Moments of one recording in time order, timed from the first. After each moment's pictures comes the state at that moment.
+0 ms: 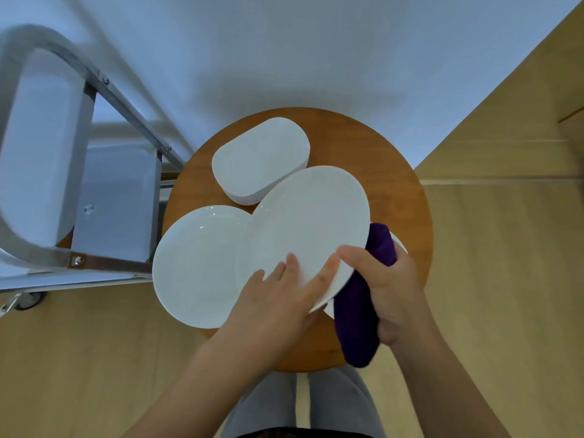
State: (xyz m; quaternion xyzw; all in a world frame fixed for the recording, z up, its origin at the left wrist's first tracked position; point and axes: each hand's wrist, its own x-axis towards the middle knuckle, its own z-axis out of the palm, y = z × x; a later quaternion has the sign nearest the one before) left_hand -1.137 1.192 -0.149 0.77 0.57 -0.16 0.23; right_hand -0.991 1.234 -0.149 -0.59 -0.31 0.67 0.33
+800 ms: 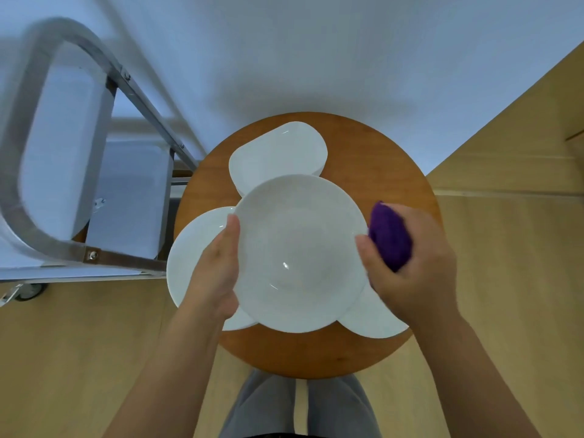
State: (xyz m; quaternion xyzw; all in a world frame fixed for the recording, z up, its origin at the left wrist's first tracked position) left_hand -1.204 1.212 -0.158 0.09 0.71 0.43 0.54; right_hand -1.000 1.252 -0.143 -0.55 -0.72 0.23 0.35
